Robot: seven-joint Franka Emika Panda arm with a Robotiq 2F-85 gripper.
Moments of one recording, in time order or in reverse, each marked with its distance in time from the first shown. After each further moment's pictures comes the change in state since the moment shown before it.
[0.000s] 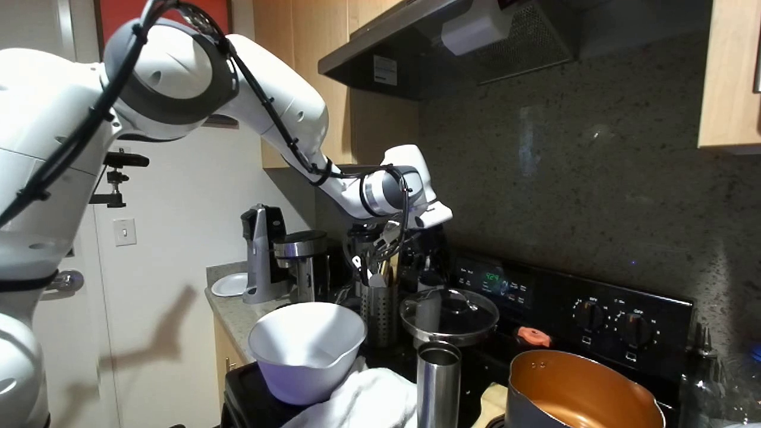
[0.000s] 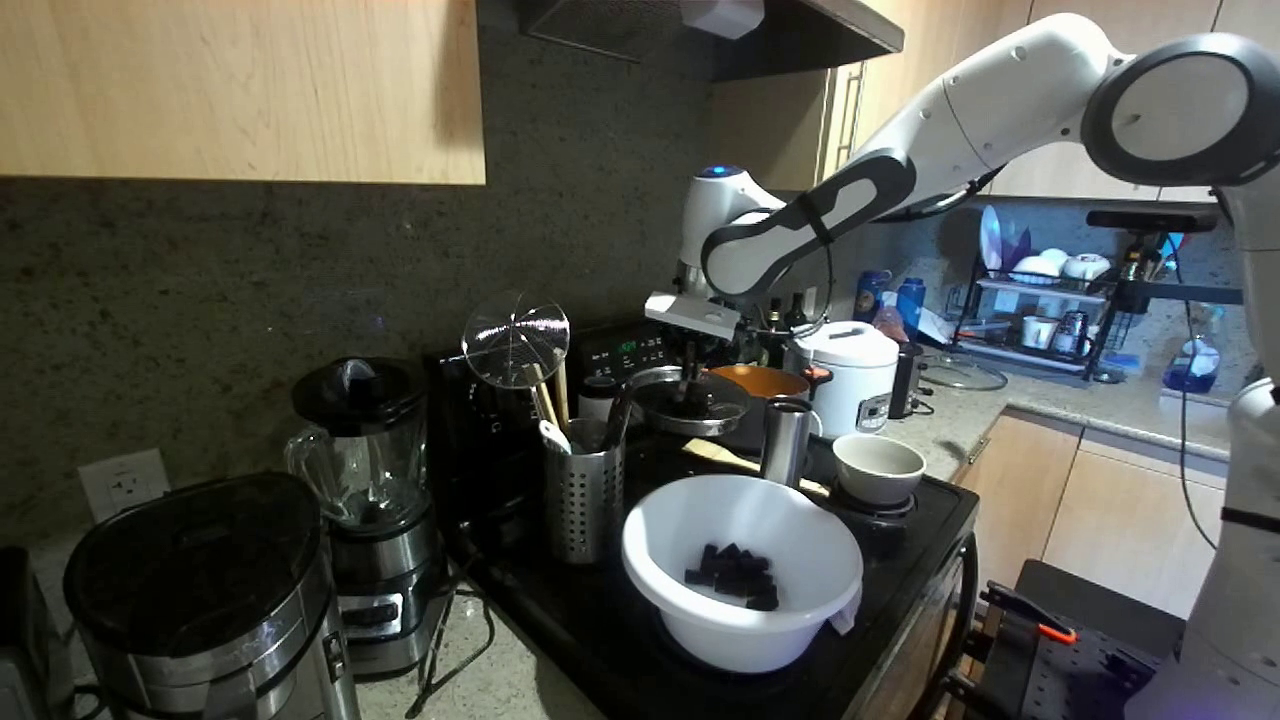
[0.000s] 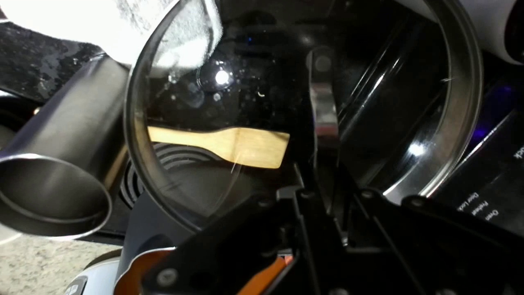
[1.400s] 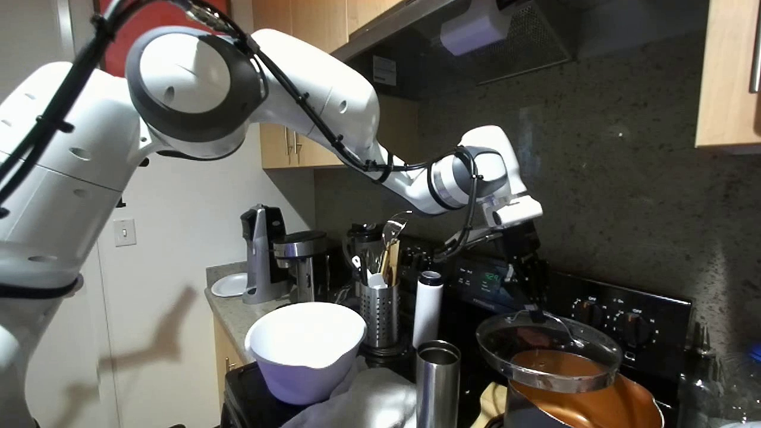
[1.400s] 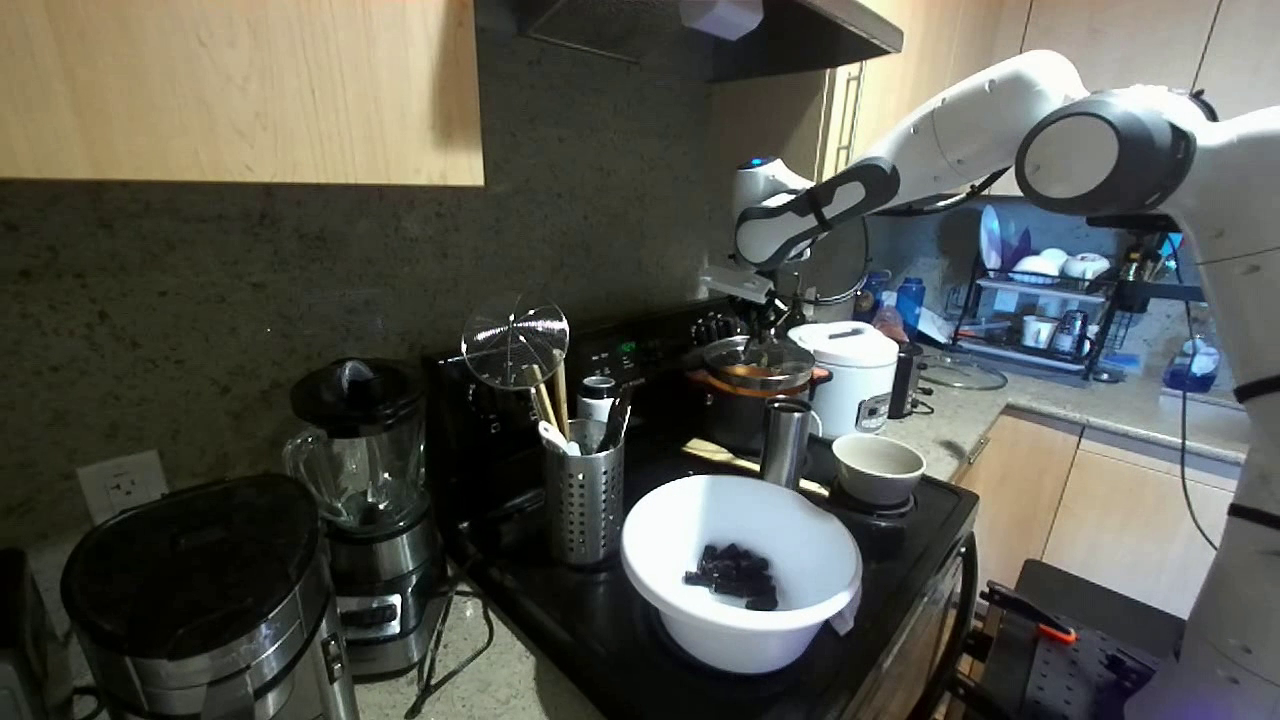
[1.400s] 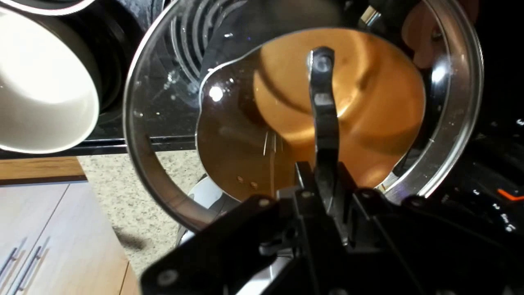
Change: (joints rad) arm -0.268 0.127 -0.023 0.261 -0.029 -0.210 0.117
